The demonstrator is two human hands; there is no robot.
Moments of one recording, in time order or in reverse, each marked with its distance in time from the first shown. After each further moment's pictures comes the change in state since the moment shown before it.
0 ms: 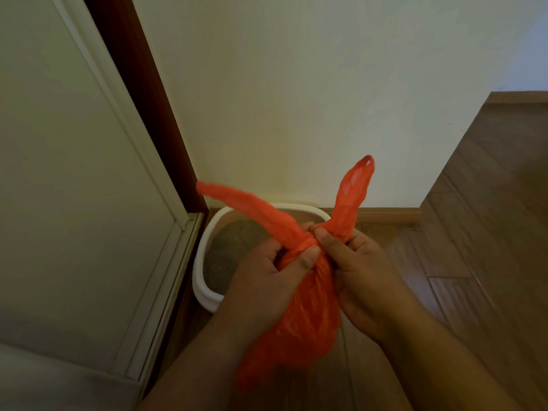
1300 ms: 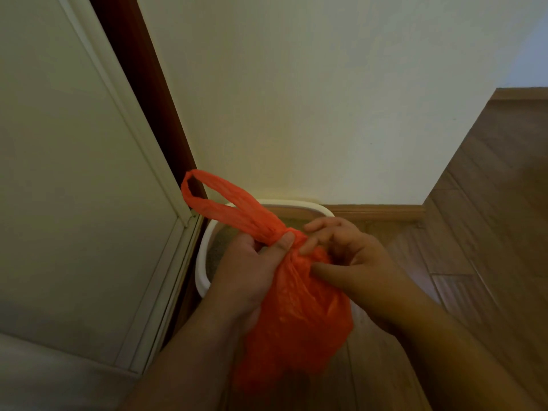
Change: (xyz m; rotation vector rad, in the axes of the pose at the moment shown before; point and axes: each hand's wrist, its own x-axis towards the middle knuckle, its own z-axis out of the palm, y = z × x) left_hand 0.013 -0.015 -0.009 -0.352 0.171 -0.220; right_hand 0.002 0.000 -0.018 -0.623 -0.200 -0.217
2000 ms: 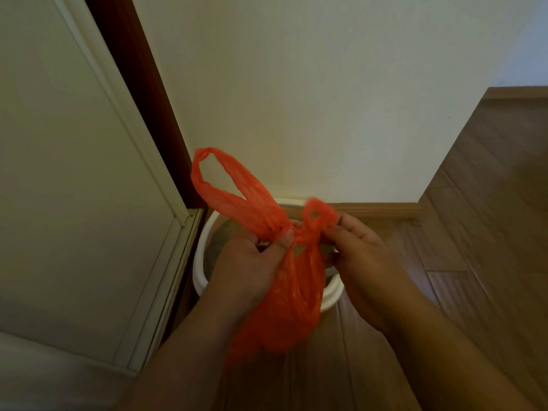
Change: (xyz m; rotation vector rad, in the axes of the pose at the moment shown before) left_hand -0.005 0.007 -0.002 0.371 0.008 0.175; right_hand 0.001 -0.001 0.008 0.254 0.195 0.167
